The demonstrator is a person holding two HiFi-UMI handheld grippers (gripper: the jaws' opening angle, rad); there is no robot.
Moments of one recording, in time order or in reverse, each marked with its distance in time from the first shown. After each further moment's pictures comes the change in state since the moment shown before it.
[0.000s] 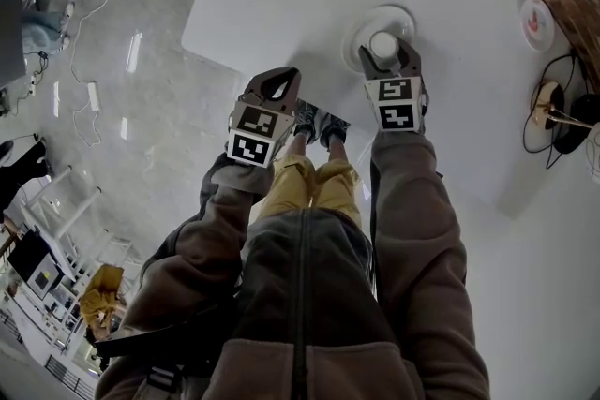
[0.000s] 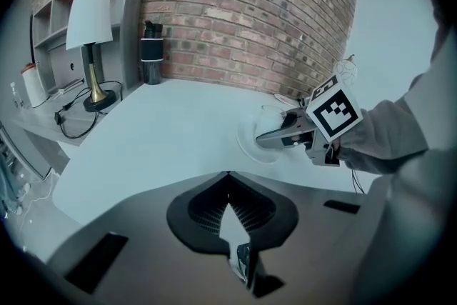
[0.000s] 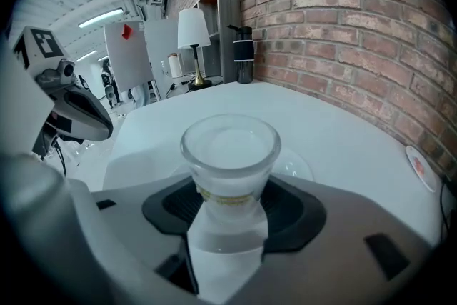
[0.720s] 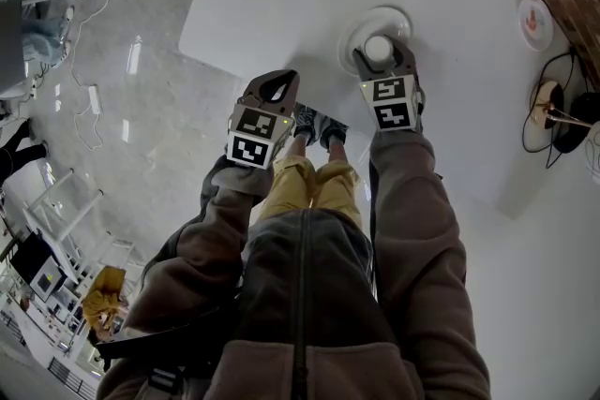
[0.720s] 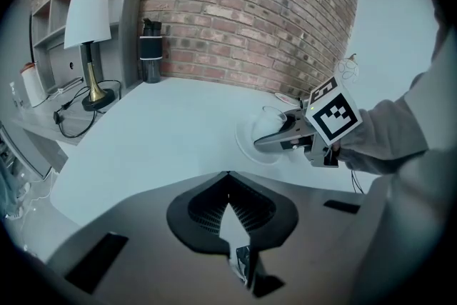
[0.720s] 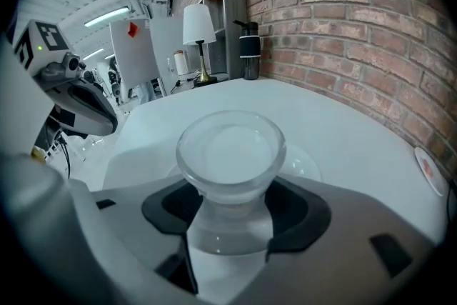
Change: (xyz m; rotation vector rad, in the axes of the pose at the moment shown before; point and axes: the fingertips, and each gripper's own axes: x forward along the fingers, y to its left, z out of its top) left arm 0.006 -0.002 0.000 -0.002 0.011 0.003; right arm 0.008 0.004 -0.005 -0.032 0.008 0.039
